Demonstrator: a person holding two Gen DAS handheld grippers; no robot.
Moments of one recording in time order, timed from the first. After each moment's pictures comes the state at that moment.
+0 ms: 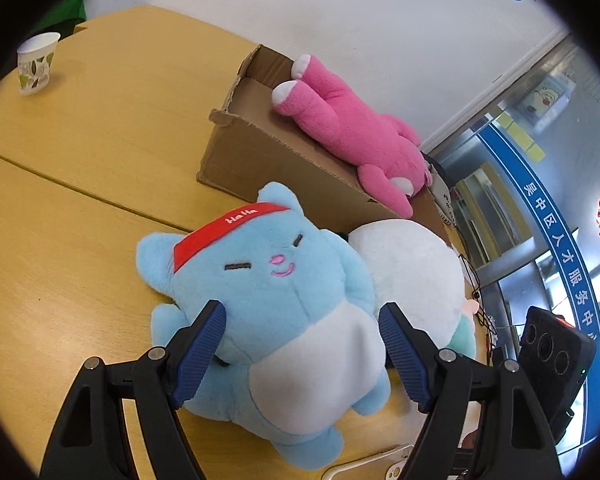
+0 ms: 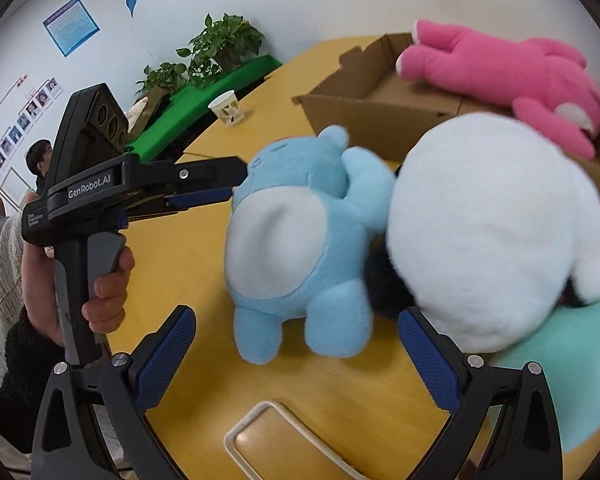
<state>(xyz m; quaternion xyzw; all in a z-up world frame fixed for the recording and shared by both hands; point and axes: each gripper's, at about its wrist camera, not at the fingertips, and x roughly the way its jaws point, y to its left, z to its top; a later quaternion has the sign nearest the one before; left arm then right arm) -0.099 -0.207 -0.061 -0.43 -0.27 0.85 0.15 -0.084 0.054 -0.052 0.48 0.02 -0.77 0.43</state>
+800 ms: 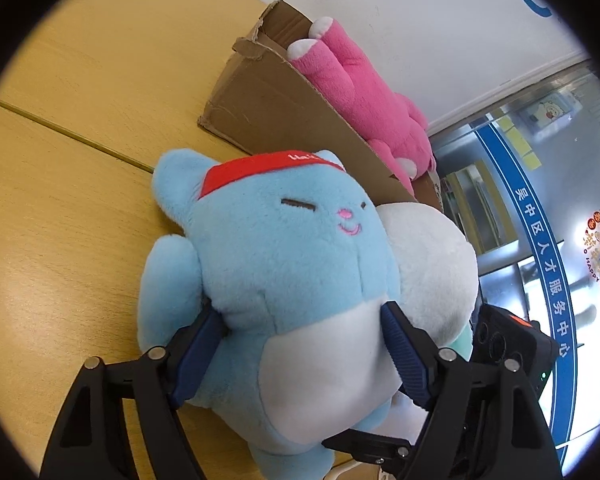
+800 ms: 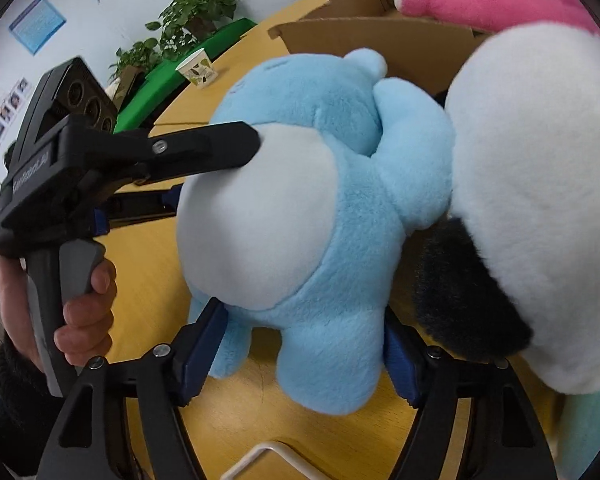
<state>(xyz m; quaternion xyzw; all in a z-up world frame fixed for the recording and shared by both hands) -0.122 -0.218 -0.113 -0.47 -0.33 0.80 0.20 -0.109 0.014 -0.111 0.54 0.01 -0.74 0.40</state>
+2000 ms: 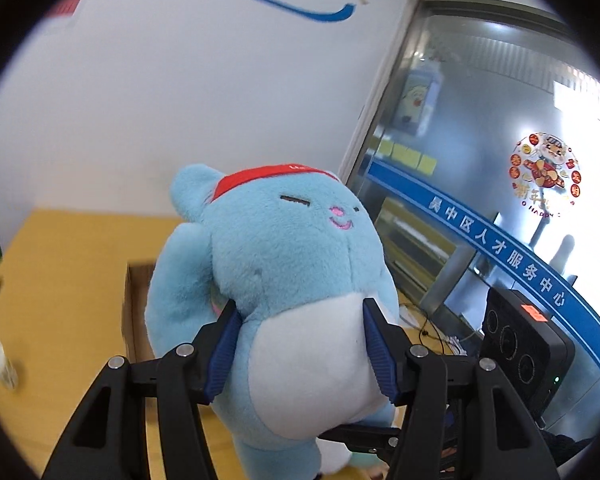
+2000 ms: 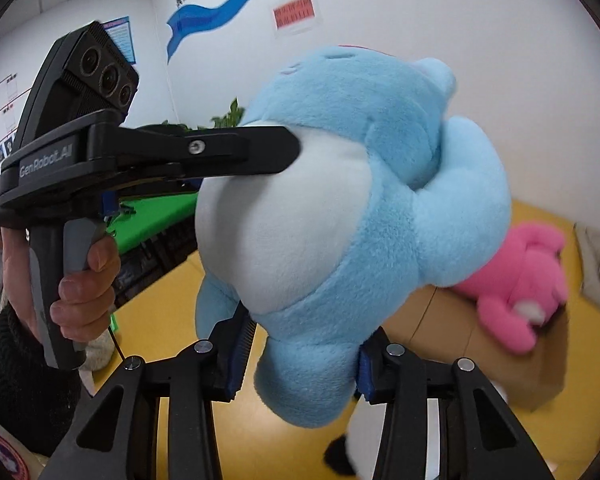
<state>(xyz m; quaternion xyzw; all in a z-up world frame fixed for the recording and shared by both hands) -0.165 -0.171 0.202 -0.24 -0.10 0.92 0.28 -0.112 0.040 0.135 0.27 0.07 -0.86 0.42</state>
